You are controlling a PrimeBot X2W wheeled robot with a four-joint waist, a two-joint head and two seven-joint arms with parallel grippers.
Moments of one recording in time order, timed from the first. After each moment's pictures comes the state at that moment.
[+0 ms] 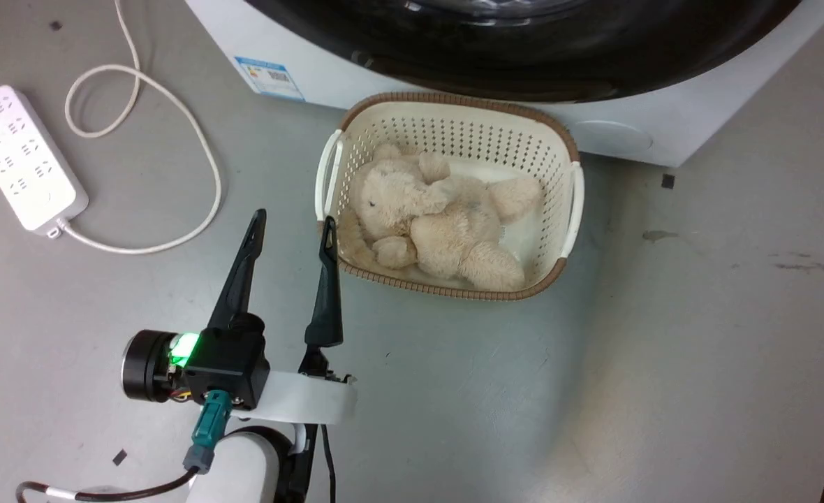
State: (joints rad) left arm -0.21 0.05 -0.22 -0.09 -0.04 0.12 -0.20; right arm -1.16 -0.23 -0.26 0.62 0.83 0.13 0.57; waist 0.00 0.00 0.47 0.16
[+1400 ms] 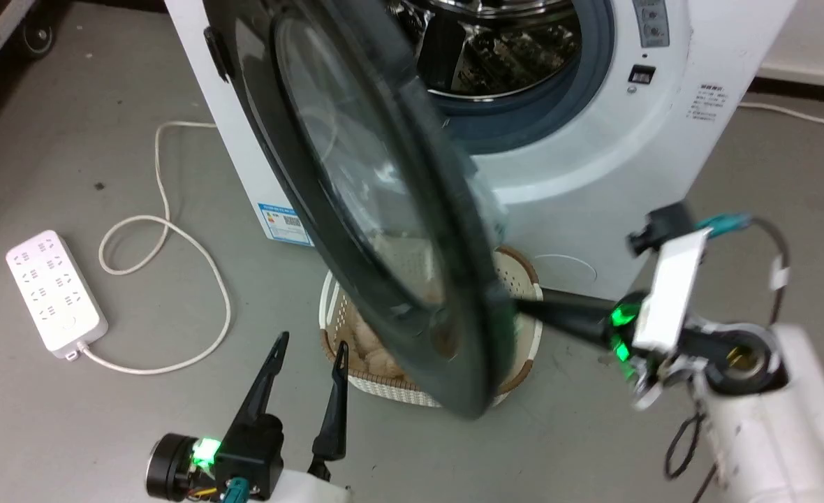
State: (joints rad) left arm -0.01 0.08 -0.24 0.01 -0.05 0.08 -0.26; right arm -0.53 -0.05 0.02 0.37 1.31 0.13 1.07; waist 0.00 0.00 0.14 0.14
